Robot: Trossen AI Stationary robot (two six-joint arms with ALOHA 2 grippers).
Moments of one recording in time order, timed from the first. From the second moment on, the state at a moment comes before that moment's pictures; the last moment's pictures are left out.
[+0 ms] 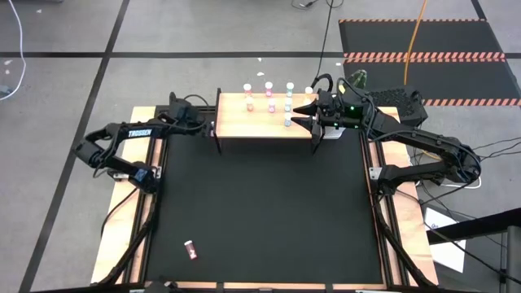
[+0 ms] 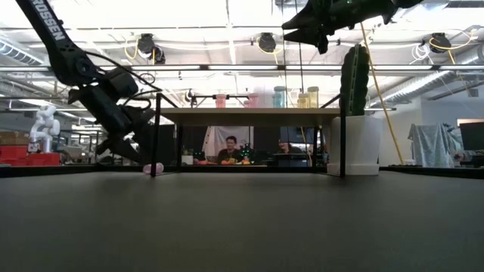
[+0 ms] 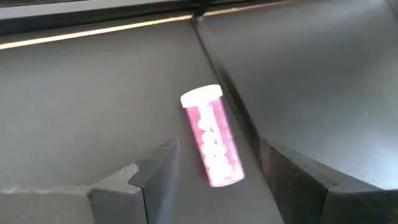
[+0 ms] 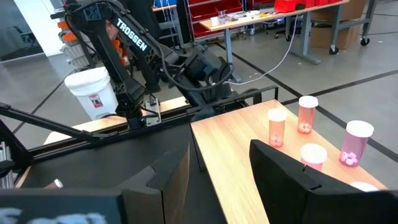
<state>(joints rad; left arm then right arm) 1.02 1.40 0.50 0.08 0.31 -0.30 -0.50 1.13 0.93 0.00 -0.29 0.12</state>
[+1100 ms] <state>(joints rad) 0.84 1.47 0.50 0.05 -0.01 -0.21 -0.50 1.13 0.93 0.00 -0.29 0.15</state>
